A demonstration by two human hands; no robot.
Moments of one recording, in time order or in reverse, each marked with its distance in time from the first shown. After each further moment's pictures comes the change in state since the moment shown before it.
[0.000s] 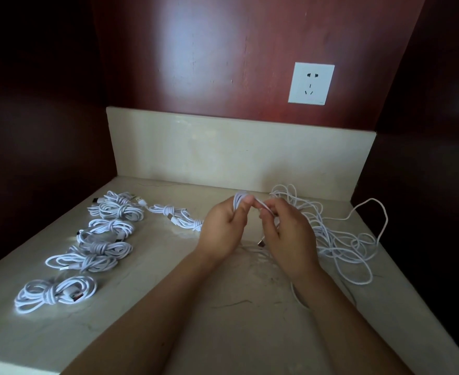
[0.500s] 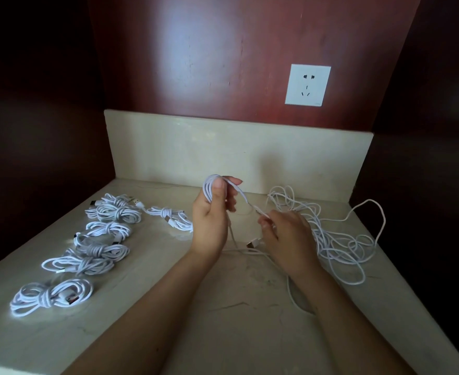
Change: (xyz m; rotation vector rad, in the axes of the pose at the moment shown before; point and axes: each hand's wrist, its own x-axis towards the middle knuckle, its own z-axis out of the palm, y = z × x) left_hand 0.004 0.019 0.002 -0.436 0.305 0.014; right_hand 0.002 0.021 0.003 -0.263 -0.137 0.042
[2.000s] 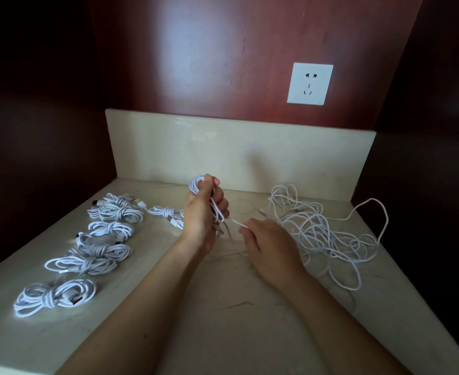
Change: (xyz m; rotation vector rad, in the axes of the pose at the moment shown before) left_hand 0.023 0.001 -0.015 -0.455 0.031 -0.425; right_hand -0.014 -0.038 -0.001 0.050 -0.187 -0.122
